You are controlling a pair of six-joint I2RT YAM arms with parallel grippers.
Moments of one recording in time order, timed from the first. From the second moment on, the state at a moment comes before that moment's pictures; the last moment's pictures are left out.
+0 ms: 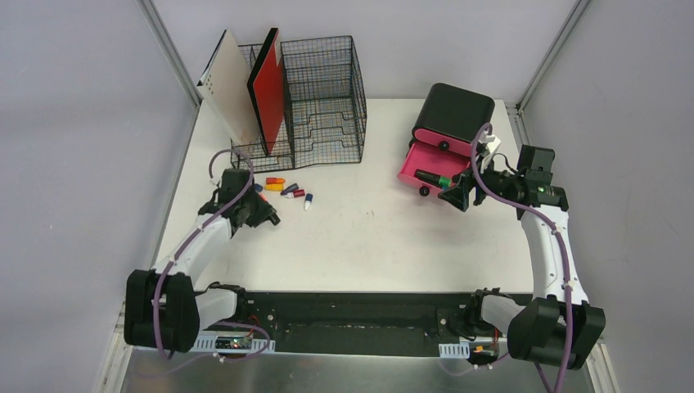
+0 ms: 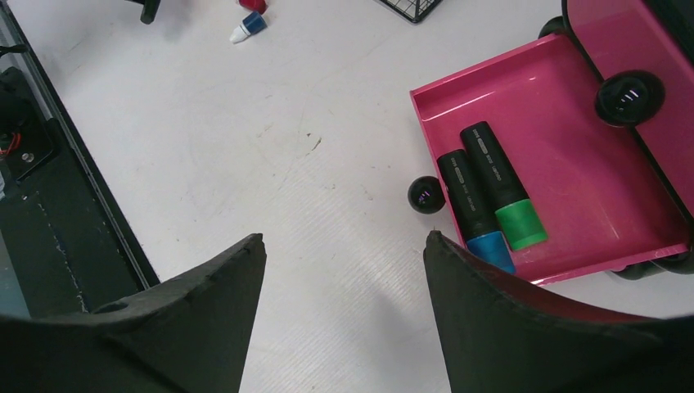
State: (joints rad) left arm -0.10 1.18 0.66 -0.43 -0.02 -0.89; right arm -0.14 1.11 0.98 -0.68 -1.00 -0.52
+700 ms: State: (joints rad) left arm -0.49 0.84 0.38 0.10 0.20 -0.81; right arm -0.16 1.15 0.94 -0.63 -1.20 -0.45
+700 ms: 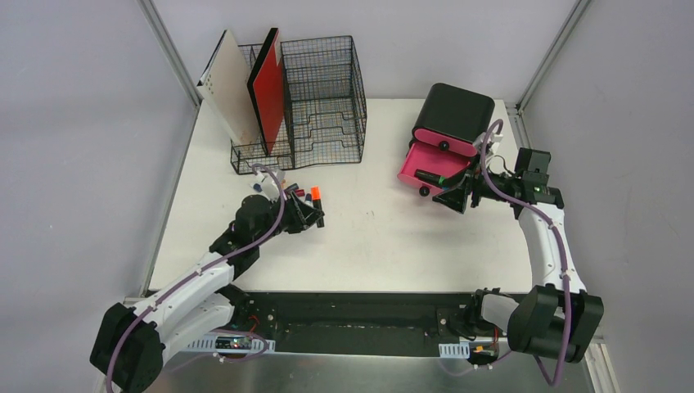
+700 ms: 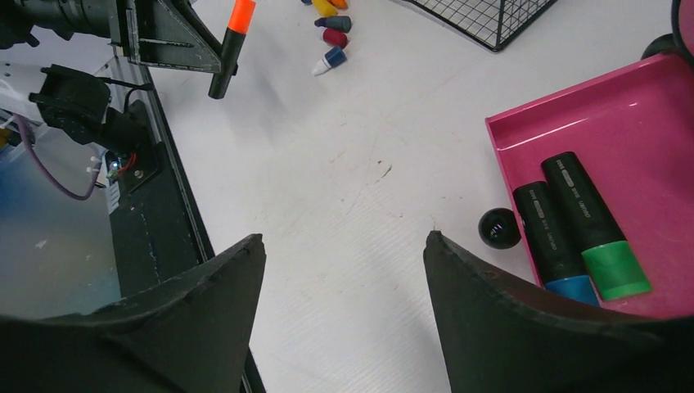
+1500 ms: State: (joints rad) left arm -0.88 1.09 0.49 0.35 -0.05 -0.67; right arm -0.16 1.14 0.86 -0.41 -1.32 -0.22
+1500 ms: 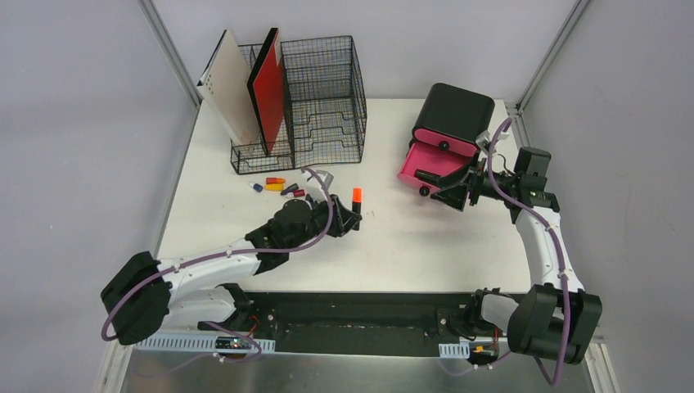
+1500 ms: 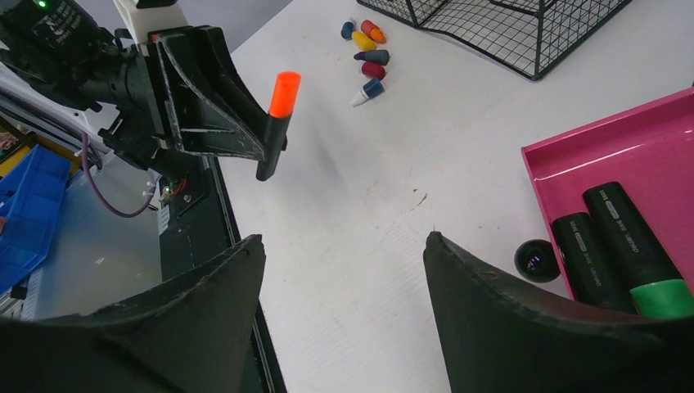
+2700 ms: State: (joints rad) left arm -1.20 1.68 1.03 0.43 -0.34 -0.44; right arm -0.03 1.19 0.80 -0.16 -1.16 0.10
